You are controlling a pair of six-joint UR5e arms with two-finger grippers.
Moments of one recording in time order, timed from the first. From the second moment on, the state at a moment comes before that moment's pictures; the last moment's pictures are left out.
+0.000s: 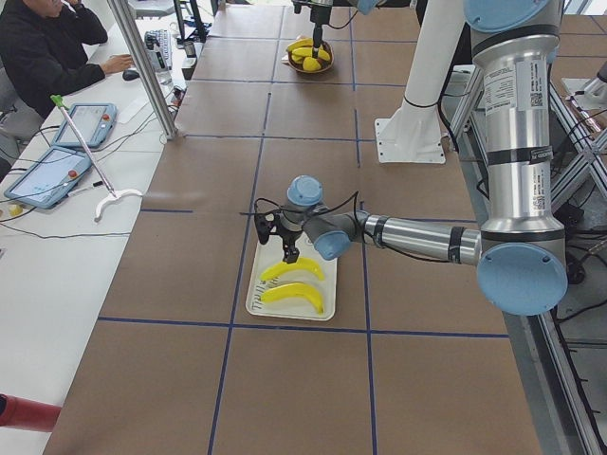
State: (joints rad) left arm -0.99 -1.44 -1.76 -2.34 -2.09 -1.27; right arm 0.69 -1.27 2.23 -1.51 2.03 1.23
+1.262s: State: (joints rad) left arm -0.93 -1.59 -1.81 -2.34 -2.11 -1.39; right arm 0.72 -1.63 2.21 -1.69 1.83 0.82
